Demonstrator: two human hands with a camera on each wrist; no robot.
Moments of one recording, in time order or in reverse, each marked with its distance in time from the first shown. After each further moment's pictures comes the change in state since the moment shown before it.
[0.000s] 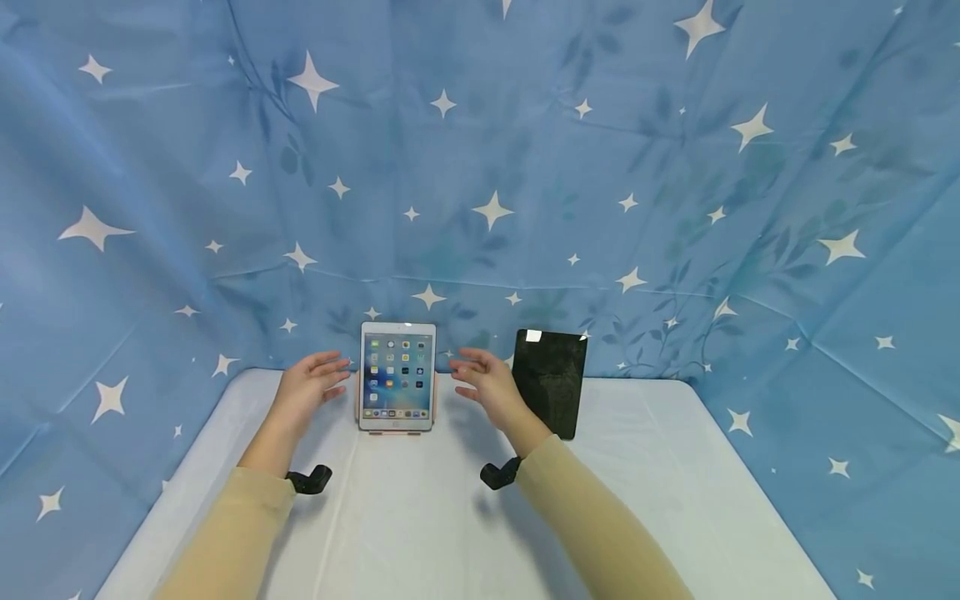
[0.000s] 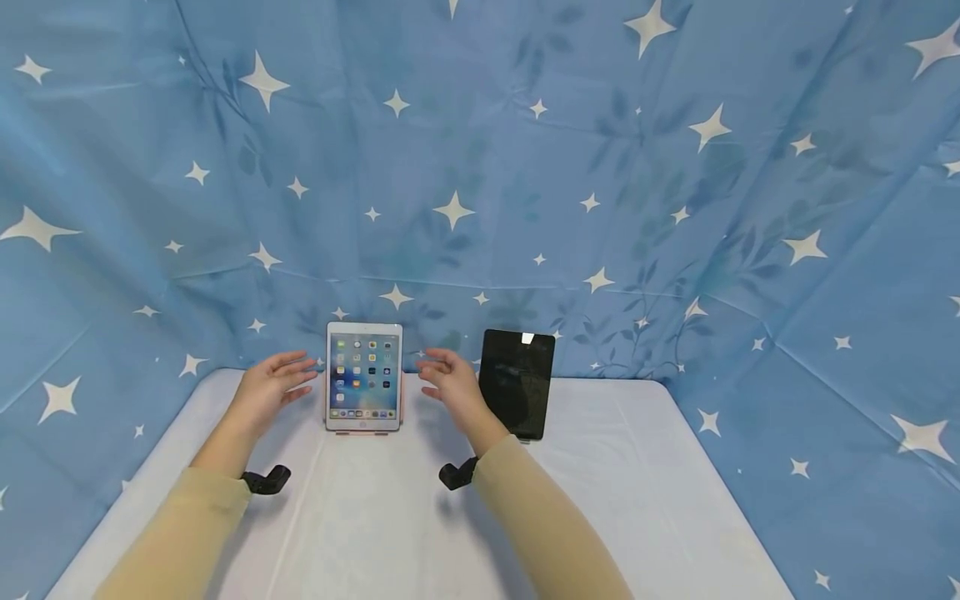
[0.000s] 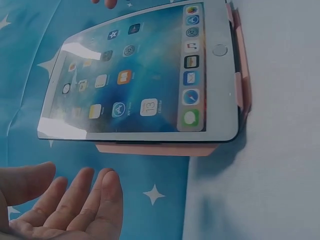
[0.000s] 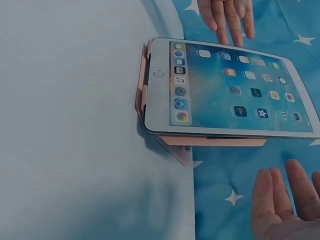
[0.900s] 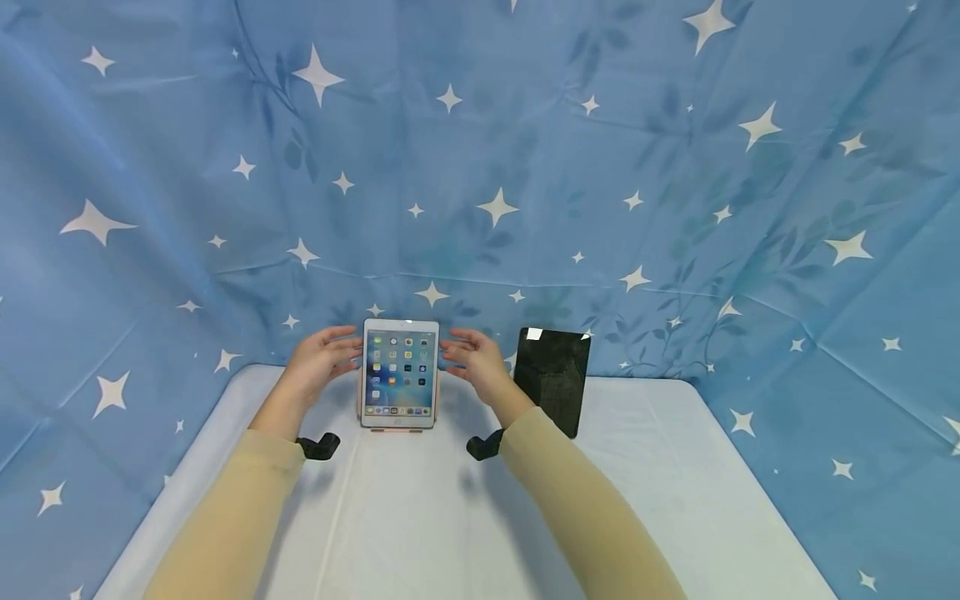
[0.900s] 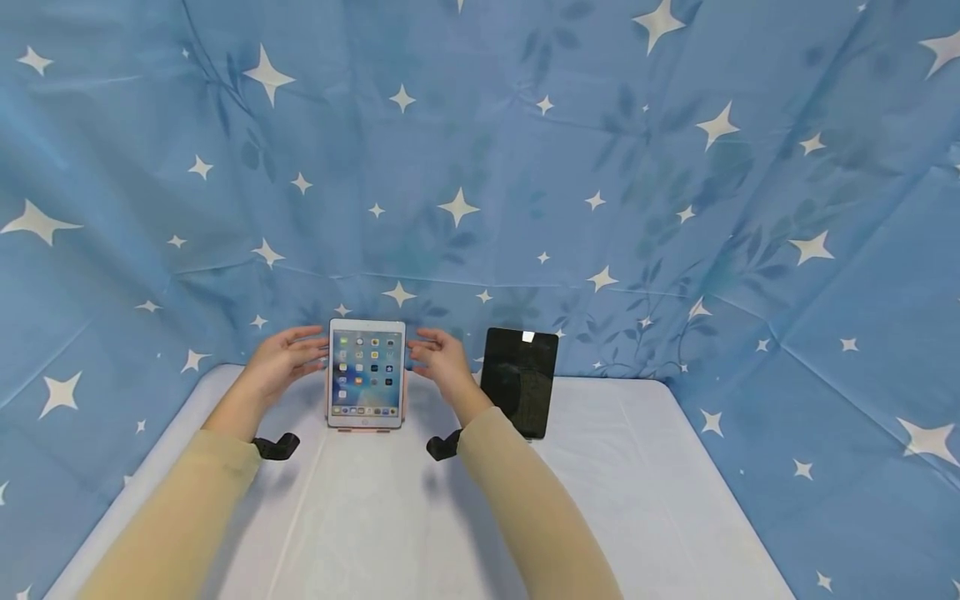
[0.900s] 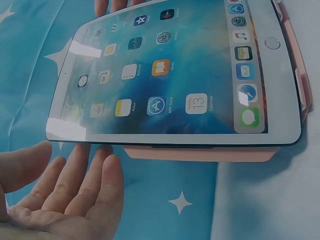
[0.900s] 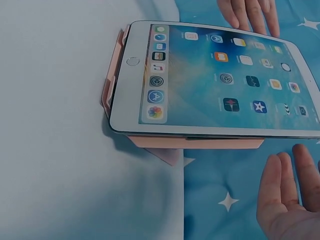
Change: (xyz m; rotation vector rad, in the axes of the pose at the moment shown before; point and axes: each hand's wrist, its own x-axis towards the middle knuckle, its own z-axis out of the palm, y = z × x) left_hand 0.027 0.026 0.003 0.013 -0.080 0.036; right_hand 0.035 -0.016 0.019 0.013 0.029 0.019
